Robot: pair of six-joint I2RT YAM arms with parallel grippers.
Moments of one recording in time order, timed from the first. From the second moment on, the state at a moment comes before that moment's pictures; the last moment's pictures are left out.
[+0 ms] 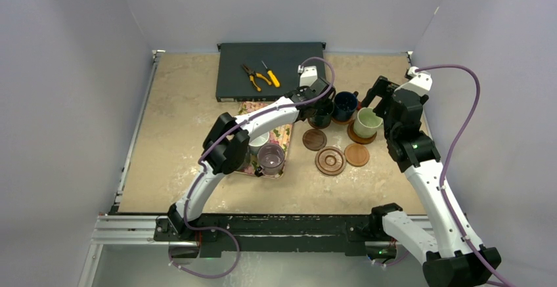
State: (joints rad) left arm -0.87 2.32 2.02 -0.54 -0.53 -0.78; right arm 0.21 0.90 0.96 -0.33 0.42 0.38
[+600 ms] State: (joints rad) left arm -0.85 2.25 1.93 -0.42 -0.44 -0.69; right arm 0.21 0.89 0.95 -0.32 0.42 0.38
